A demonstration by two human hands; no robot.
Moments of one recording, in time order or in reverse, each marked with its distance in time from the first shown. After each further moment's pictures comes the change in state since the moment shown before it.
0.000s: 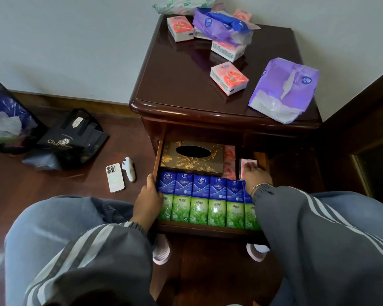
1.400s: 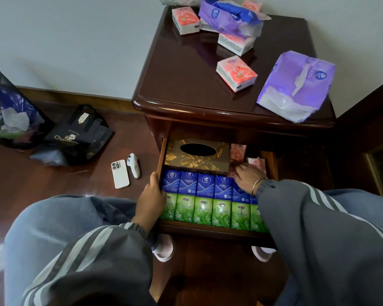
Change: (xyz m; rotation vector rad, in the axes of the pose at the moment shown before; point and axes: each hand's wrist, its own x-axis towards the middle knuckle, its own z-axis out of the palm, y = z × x) left_hand 0.002 -0.002 0.002 -0.002 0.019 0.018; right_hand 0.026 -0.016 0.014 0.088 -0.044 -0.286
